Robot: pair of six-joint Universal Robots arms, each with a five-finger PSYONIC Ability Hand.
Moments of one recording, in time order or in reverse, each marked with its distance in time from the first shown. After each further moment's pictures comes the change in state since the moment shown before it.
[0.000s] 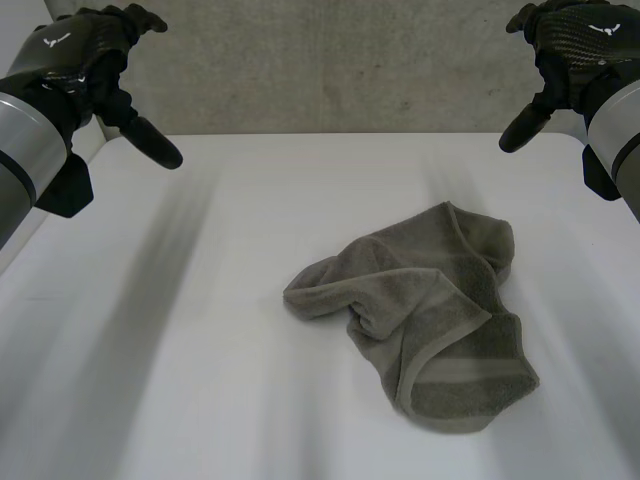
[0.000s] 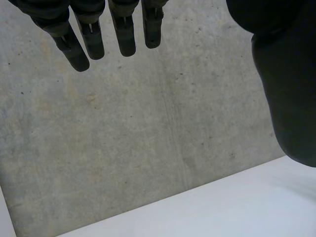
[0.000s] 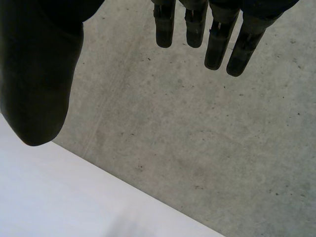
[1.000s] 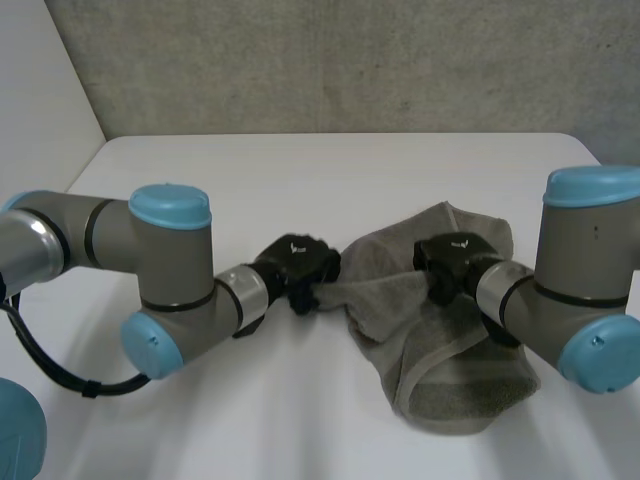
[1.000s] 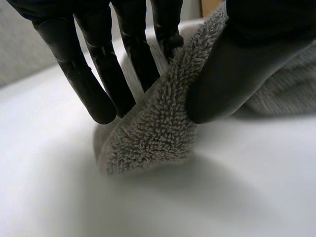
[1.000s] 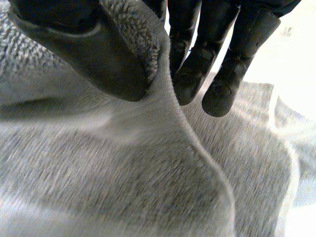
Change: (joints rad) left arm -0.209 -0.709 0.158 0.085 0.333 0.281; right arm 0.024 0.377 0.194 -0.012 -0.230 -0.059; left_hand 1.088 1.095 1.122 1.094 1.106; right_hand 1.101 1.081 1.074 1.080 1.109
